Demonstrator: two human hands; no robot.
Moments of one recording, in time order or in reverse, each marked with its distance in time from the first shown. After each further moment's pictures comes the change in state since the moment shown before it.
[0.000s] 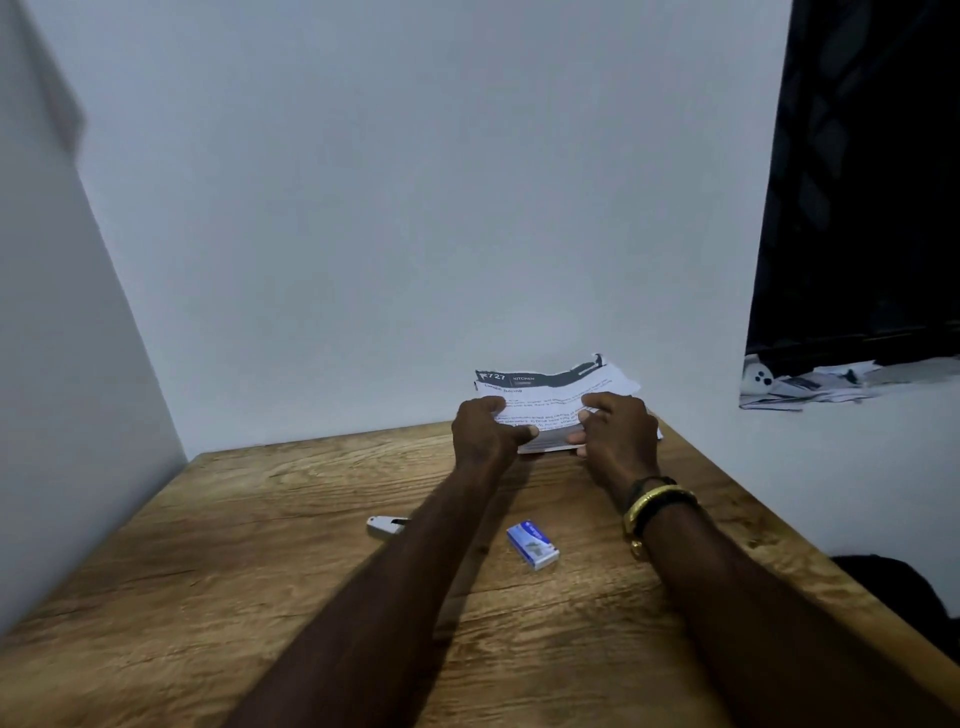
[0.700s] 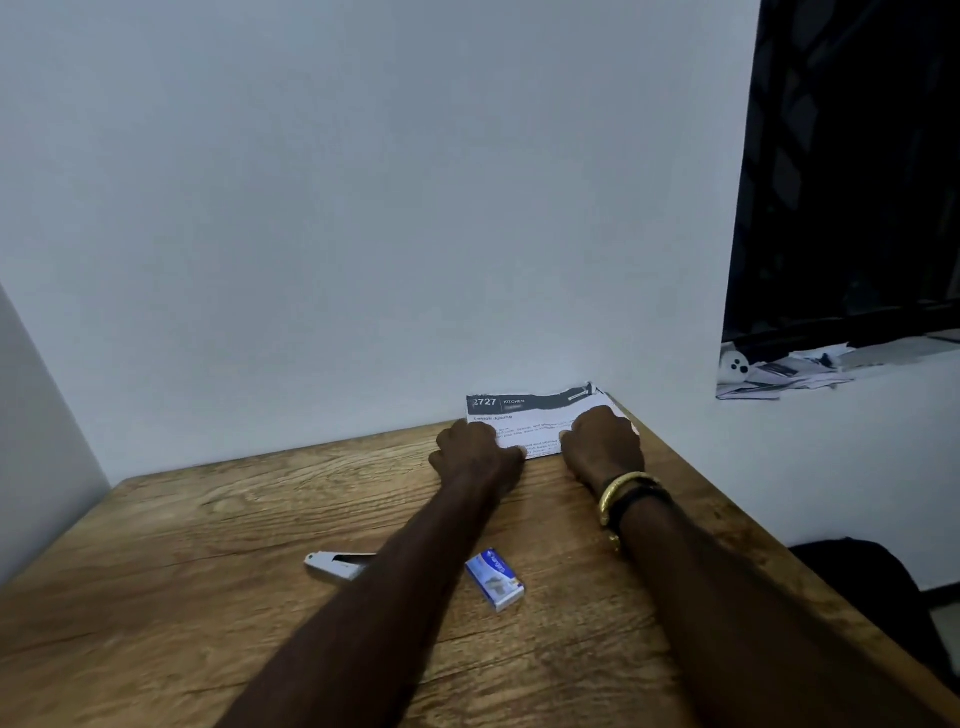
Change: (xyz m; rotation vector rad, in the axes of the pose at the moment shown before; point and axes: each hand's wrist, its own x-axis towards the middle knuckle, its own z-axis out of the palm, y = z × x) left_hand 0.027 -0.019 0.056 0.609 -0.124 -0.030; right_hand 0.041 0.024 -0.001 -0.515 -0.099 0.141
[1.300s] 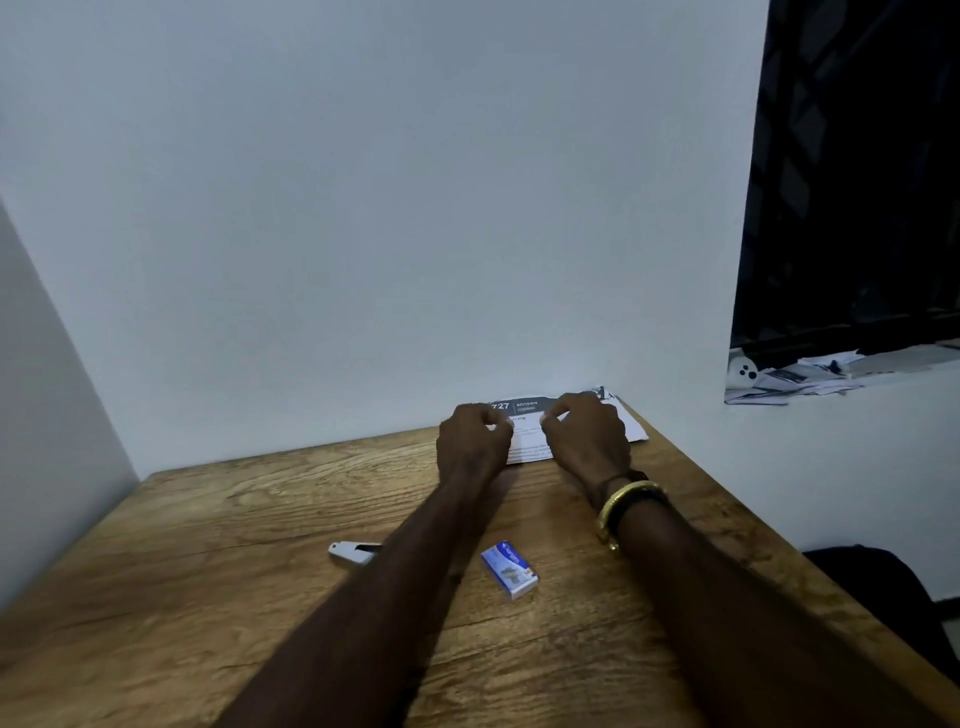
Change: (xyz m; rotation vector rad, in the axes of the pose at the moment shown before) left_hand -0.016 -0.004 -0.036 -0.289 0.131 0.112; right_hand -0.032 -0.030 -0.009 0.080 0.051 -0.191
